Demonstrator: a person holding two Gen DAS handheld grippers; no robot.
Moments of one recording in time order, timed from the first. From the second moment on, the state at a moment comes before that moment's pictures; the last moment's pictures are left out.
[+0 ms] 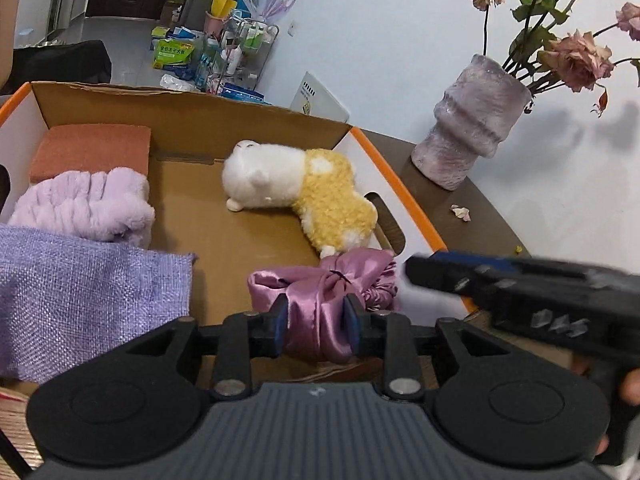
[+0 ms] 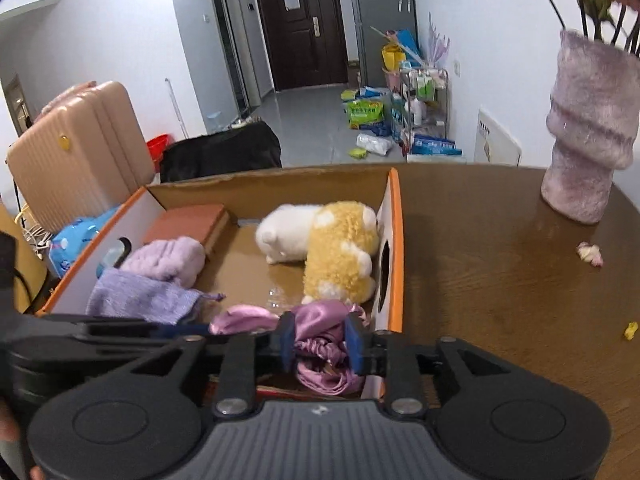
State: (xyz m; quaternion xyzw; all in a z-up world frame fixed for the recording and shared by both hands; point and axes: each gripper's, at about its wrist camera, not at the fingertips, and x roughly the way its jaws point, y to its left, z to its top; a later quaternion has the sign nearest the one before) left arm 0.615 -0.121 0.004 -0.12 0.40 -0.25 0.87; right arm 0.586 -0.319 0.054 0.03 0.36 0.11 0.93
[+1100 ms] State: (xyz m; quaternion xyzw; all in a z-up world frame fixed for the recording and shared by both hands) left arm 0.166 -0.010 0.083 -0.03 0.13 0.01 0.99; right arm 0.195 -0.292 0.074 0.00 0.11 0.14 0.98
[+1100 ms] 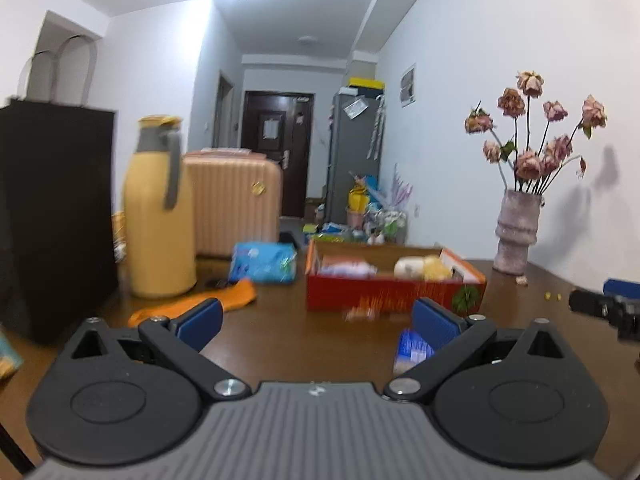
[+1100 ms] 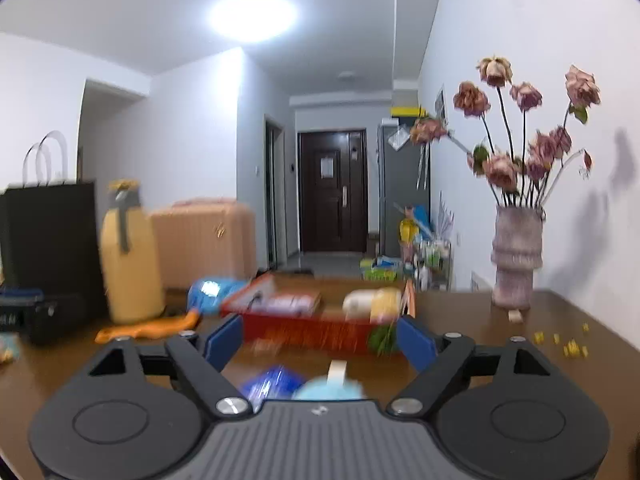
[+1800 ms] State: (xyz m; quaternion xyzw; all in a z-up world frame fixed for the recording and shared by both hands) left arm 0.158 -0.041 0.051 -0.02 0.20 -0.04 0.98; right arm 0.150 -0.303 0.031 0.04 0.18 0.12 0.98
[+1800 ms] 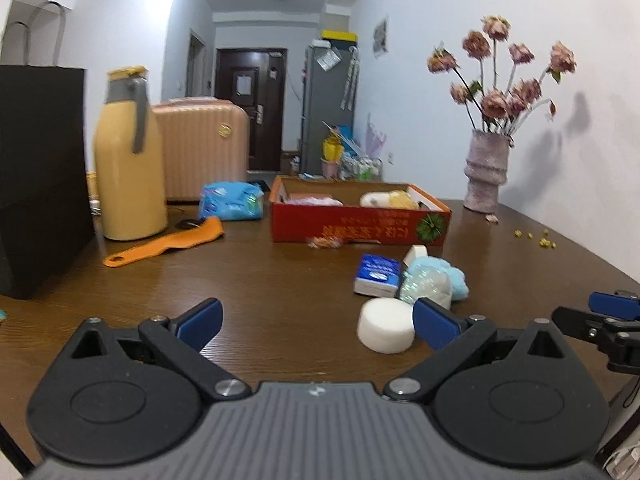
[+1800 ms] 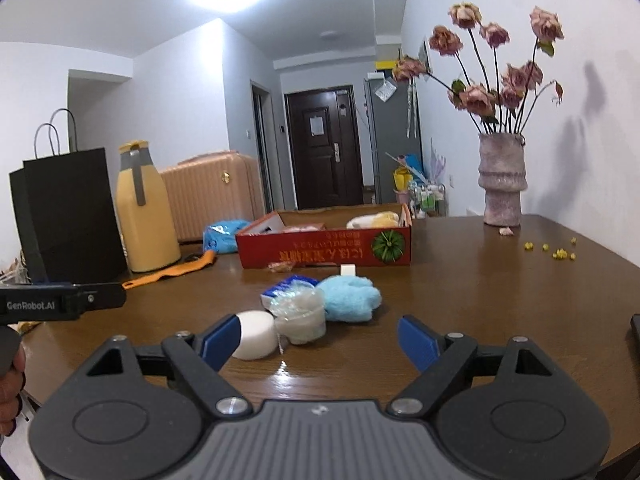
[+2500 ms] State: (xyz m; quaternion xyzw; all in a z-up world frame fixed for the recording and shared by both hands) left arm 0.289 -0.087 -0.019 -0.01 0.30 -0.14 0.94; right arm 0.344 -0.307 0.019 0.04 0.24 0.14 0.96
